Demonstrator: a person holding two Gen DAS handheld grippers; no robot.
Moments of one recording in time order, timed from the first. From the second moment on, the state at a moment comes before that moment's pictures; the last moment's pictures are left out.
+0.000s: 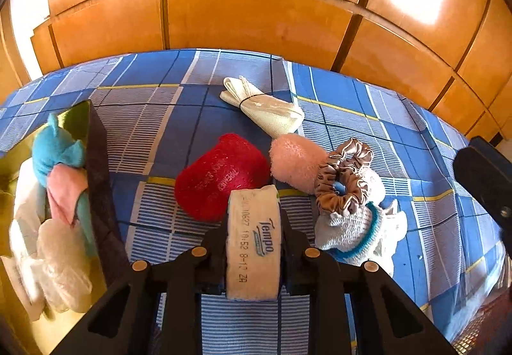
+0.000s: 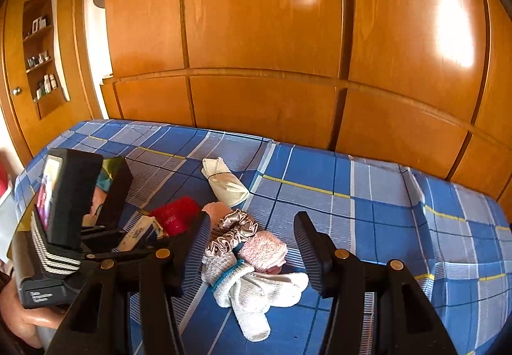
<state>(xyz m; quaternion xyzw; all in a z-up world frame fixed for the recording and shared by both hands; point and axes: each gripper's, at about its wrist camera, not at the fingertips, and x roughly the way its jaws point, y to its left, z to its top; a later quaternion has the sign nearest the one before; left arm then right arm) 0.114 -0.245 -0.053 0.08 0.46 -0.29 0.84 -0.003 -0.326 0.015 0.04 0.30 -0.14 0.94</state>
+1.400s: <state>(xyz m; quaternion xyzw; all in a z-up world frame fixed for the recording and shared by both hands) 0.081 -0.092 0.015 -0.01 0.39 -0.31 0.87 0.030 -0.337 -0.053 0.10 0.42 -0.08 0.90</state>
